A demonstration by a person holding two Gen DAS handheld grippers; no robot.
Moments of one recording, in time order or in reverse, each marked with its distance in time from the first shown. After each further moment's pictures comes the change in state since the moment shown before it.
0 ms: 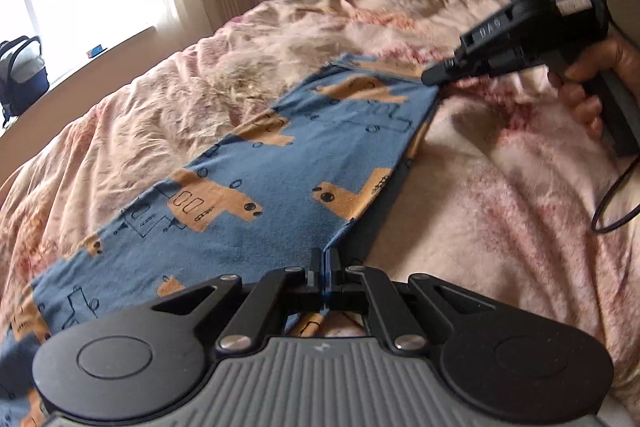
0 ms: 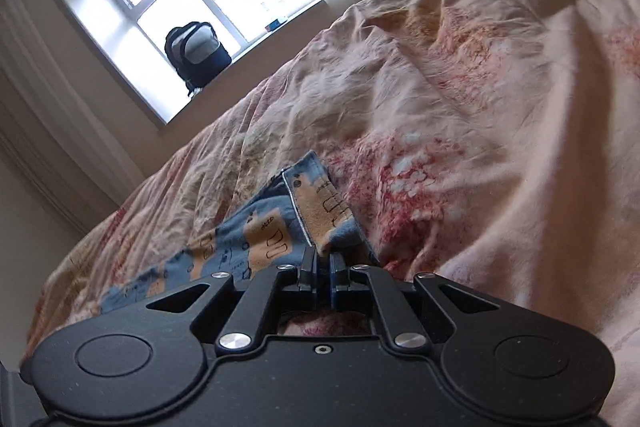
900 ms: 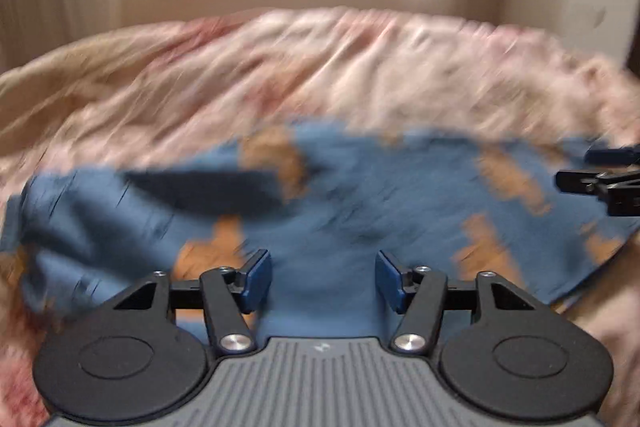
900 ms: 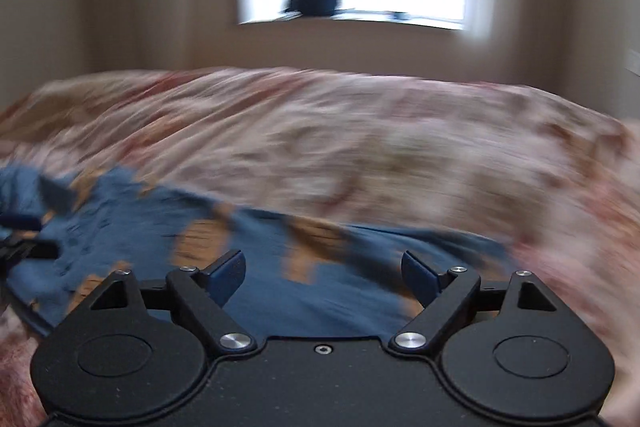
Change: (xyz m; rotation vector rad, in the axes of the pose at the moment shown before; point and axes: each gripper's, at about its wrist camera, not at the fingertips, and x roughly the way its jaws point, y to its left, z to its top) left arm -0.048 0.131 -0.067 -0.651 0.139 0.380; right arm 0.084 0.187 -0.033 -0.715 0.109 -0.026
